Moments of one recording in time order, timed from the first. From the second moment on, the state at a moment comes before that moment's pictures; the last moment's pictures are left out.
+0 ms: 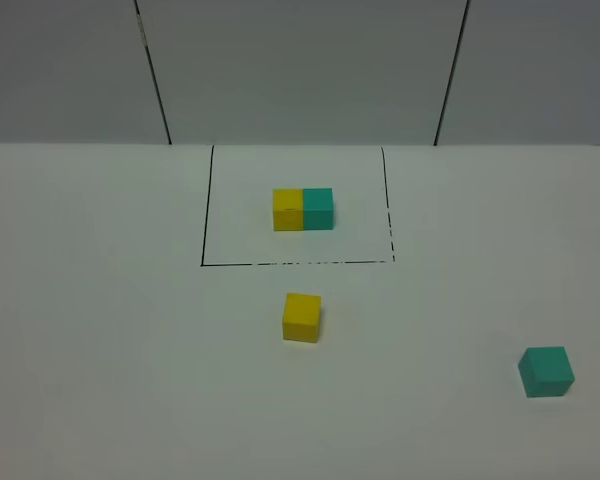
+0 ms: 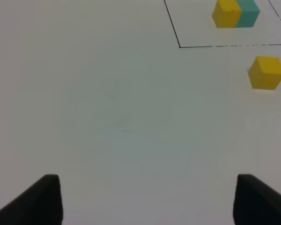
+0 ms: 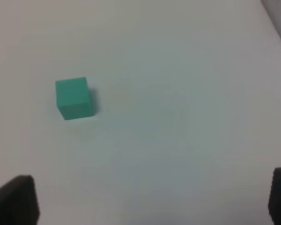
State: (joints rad) left arm -0.01 0.00 -0.50 -0.12 1.04 0.03; right arm -0.04 0.20 -0.51 -0.06 1.03 0.07
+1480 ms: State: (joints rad) left arm -0.01 0.00 -0.50 -0.12 1.04 0.03; right arm 0.18 1.65 -0.81 0.13 0.51 -0.02
